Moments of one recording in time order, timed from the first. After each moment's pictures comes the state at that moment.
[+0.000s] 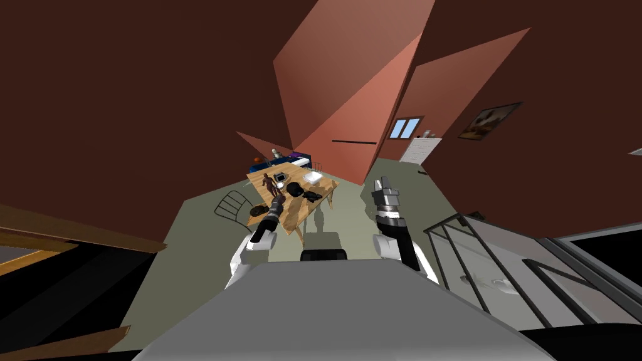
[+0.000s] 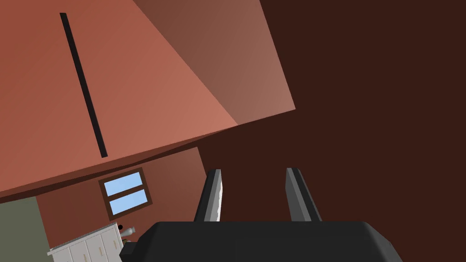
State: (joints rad) left arm 0.27 0.24 0.03 -1.83 0.01 0.09 0.15; right arm 0.47 -0.03 -0.03 -2.26 0.08 -0.40 -0.09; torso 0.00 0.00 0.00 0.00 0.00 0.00
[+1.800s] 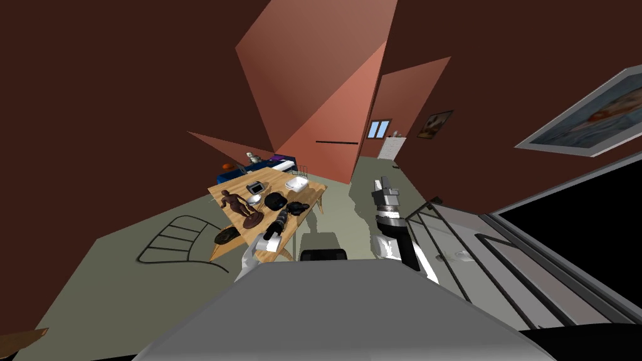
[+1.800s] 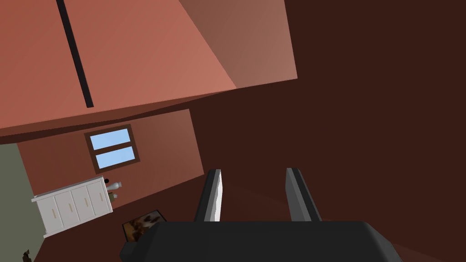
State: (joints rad) left arm 0.20 0.28 -0.06 -1.57 -0.07 0.25 0.12; right arm 0.47 -0.03 -0.03 -2.26 0.08 -0.40 -0.09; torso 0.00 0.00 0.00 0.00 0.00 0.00
